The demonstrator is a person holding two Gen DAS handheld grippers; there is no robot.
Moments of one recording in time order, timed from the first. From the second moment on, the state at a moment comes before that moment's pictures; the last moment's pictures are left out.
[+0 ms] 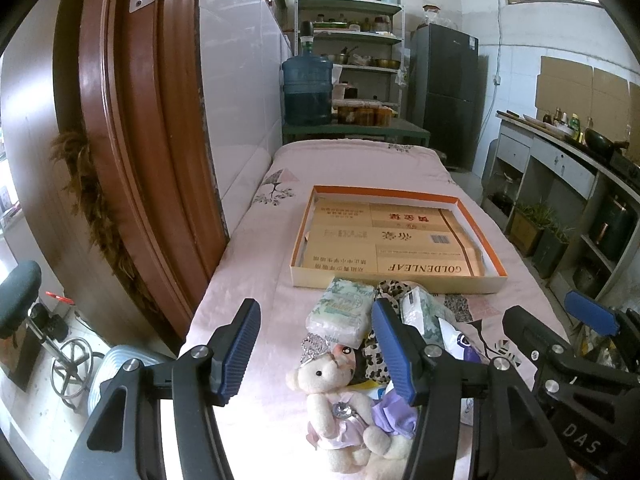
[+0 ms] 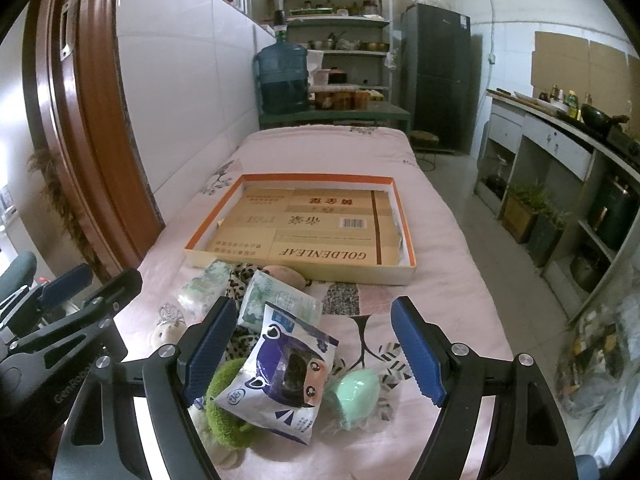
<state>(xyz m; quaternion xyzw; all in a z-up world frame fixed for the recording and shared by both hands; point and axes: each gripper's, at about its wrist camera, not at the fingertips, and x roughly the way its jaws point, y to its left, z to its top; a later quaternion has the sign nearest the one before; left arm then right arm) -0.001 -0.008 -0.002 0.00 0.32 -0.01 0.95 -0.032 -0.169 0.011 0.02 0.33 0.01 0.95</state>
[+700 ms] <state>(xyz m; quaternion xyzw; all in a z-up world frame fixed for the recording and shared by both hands) 0.000 -0.008 -0.011 0.00 0.32 0.00 0.95 -0.033 -0.166 0.005 0.02 0.33 0.02 0.94</state>
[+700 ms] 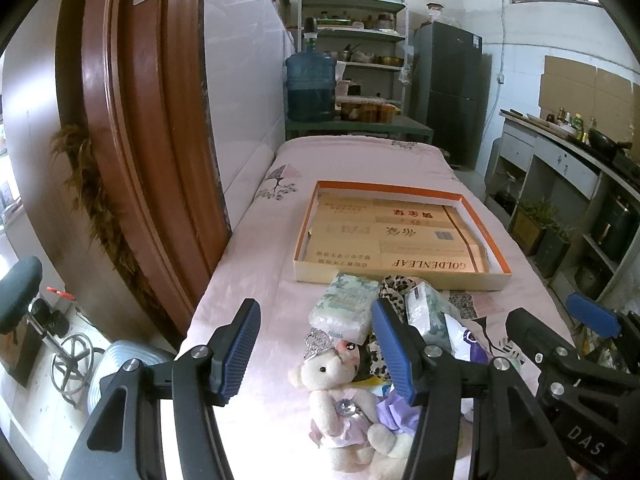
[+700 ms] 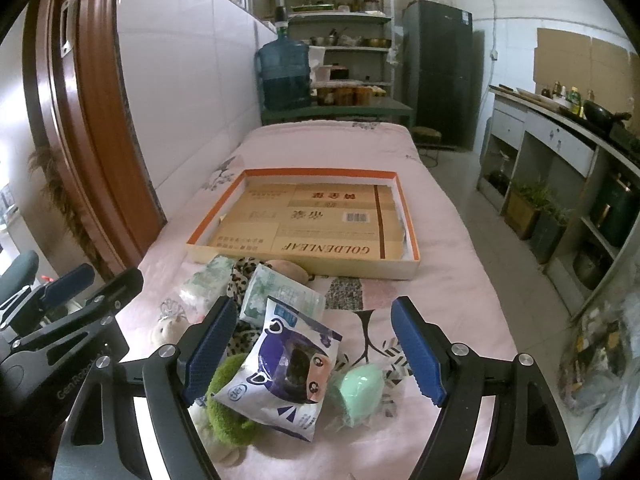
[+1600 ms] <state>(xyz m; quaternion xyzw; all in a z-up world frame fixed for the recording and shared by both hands) 0.001 -0.007 -0.018 0.00 0.33 0.00 0.94 -0.032 -0.166 0.002 0.02 0.34 0.02 0.94</state>
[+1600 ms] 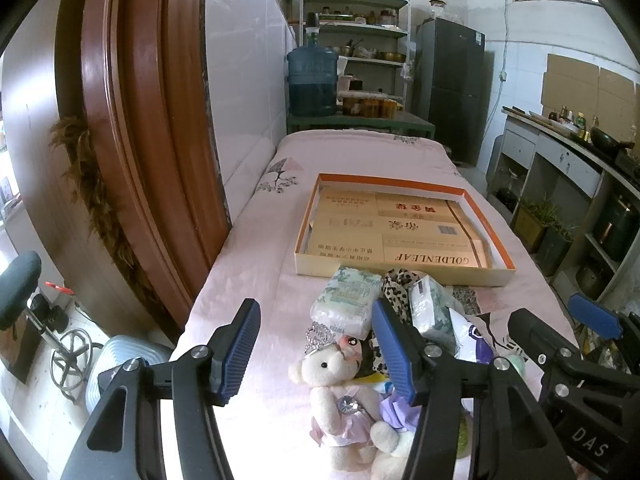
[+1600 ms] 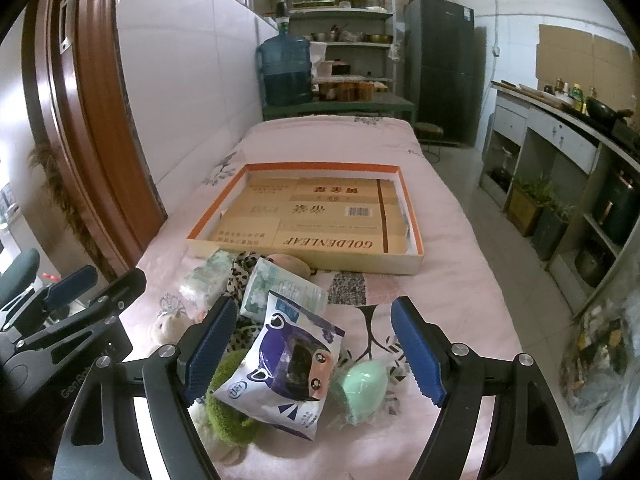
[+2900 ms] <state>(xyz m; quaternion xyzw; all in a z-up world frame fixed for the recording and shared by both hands) -0.010 0.030 -0.057 -0.06 0.35 -0.03 0.93 -0.036 -0.152 -0.033 0.02 0.39 0.06 0.92</state>
